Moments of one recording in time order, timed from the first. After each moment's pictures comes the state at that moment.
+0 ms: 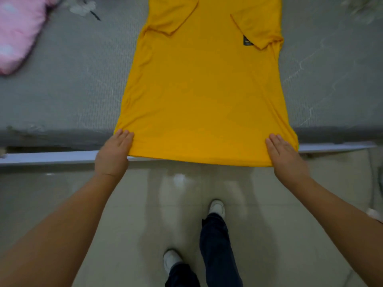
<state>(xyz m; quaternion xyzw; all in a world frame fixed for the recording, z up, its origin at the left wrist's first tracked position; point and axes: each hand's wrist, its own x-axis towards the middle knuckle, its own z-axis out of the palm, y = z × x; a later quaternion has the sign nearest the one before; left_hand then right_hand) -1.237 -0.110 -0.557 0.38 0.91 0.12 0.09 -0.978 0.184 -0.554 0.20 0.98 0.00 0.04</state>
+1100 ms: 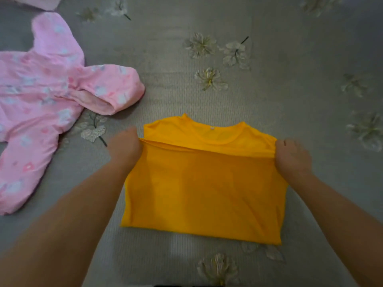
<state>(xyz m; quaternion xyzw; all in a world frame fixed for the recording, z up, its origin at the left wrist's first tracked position) -1.540 0.177 -0.473 0.23 0.97 0.00 0.09 -1.282 0.443 -0.474 0.37 0.91 0.03 0.17</state>
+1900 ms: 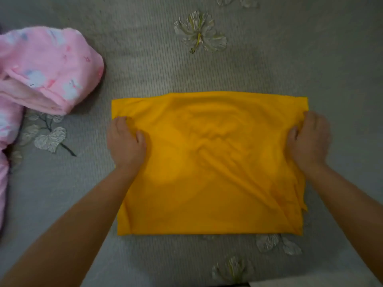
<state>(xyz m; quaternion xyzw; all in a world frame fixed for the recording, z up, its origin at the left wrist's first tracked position) -1.557 0.223 -0.554 0.20 0.96 0.17 0.11 -1.305 0.465 -0.546 0.56 0.81 -0.14 -0.01</state>
